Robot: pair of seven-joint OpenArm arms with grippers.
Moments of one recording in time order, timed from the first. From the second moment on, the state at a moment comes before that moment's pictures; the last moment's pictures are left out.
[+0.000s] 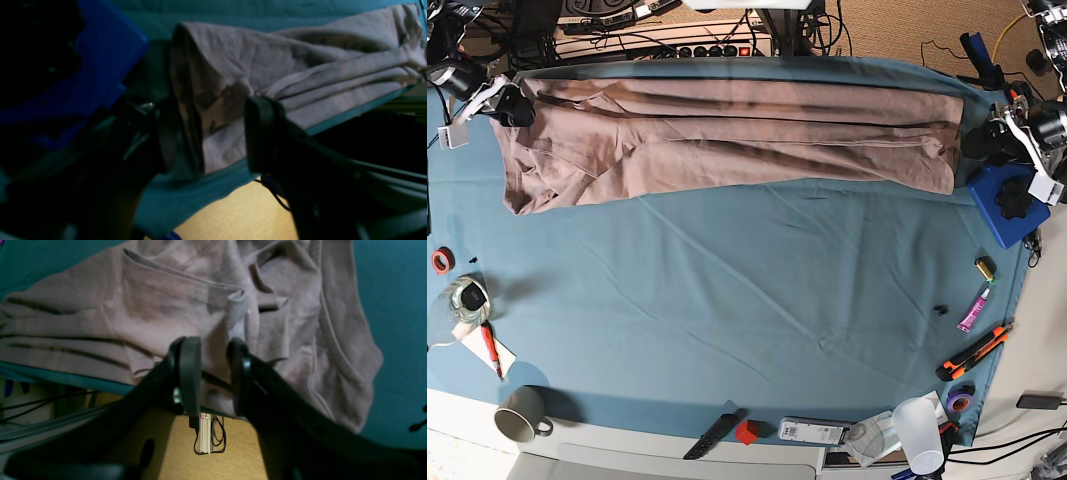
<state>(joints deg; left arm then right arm) 18.0 -25.1 -36.6 97.1 -69.9 -35.4 81.9 -26.8 22.8 54.3 98.3 70.0 40.0 -80.1</state>
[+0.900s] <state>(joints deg) 18.0 -16.4 -36.6 96.9 -62.3 -36.1 81.9 -26.8 22.8 54.3 98.3 70.0 40.0 -80.1</state>
